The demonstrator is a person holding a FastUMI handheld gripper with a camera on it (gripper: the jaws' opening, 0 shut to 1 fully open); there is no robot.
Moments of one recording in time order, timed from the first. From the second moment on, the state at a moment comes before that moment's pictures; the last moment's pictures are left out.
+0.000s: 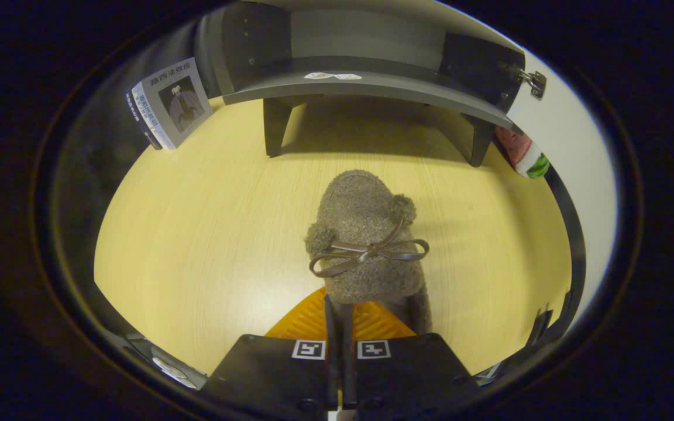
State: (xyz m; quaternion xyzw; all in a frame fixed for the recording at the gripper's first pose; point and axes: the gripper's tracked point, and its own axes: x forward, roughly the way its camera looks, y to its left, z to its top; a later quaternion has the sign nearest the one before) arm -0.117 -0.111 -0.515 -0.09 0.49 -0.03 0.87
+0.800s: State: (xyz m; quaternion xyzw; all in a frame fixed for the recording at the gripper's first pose) arm -0.093 -0.116 -0.419 -0.07 0.39 -0.06 0.92
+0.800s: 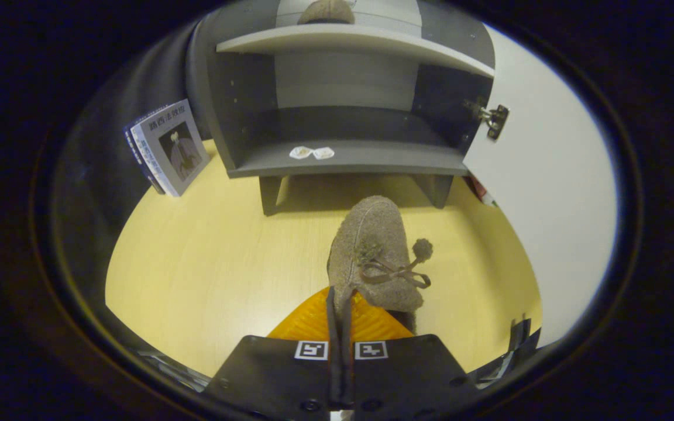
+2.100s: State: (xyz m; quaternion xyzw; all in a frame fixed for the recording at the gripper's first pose) arm 0.046 -0.129 -0.127 -0.13 0.16 -0.09 0.98
